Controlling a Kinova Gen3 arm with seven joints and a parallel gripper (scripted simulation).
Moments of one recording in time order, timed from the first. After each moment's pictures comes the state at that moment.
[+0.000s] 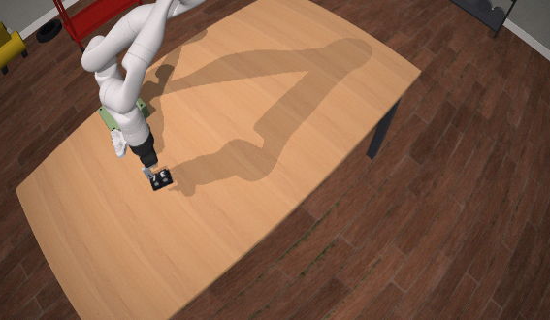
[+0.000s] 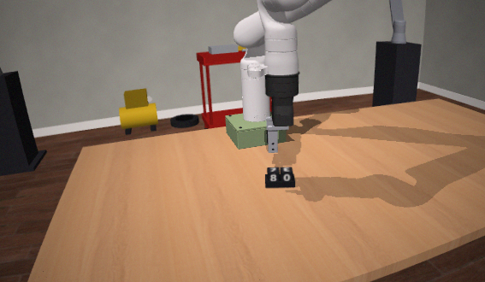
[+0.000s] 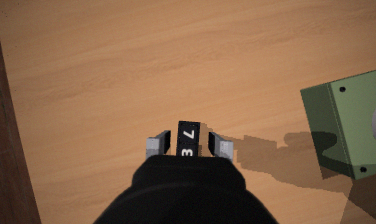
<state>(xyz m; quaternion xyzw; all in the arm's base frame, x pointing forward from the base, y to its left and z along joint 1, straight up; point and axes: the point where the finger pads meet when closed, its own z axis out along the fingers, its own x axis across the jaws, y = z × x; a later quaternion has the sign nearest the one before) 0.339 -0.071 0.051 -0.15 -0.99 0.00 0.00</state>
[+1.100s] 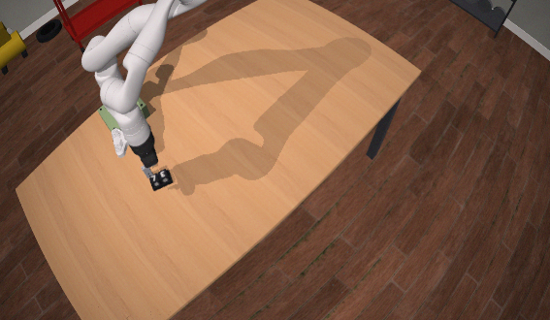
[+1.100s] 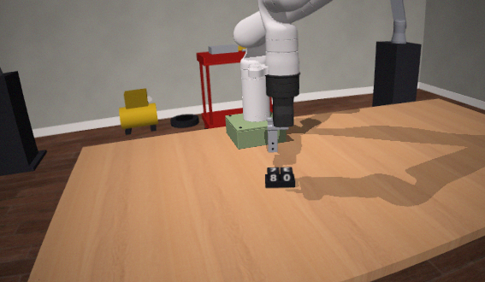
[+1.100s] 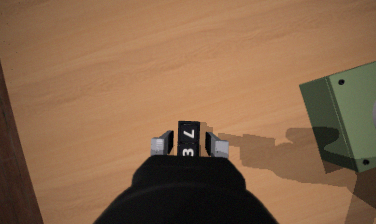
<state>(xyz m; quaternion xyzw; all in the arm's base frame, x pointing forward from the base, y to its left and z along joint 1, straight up) 0.339 -0.070 0.051 -0.17 -0.99 0.00 0.00</state>
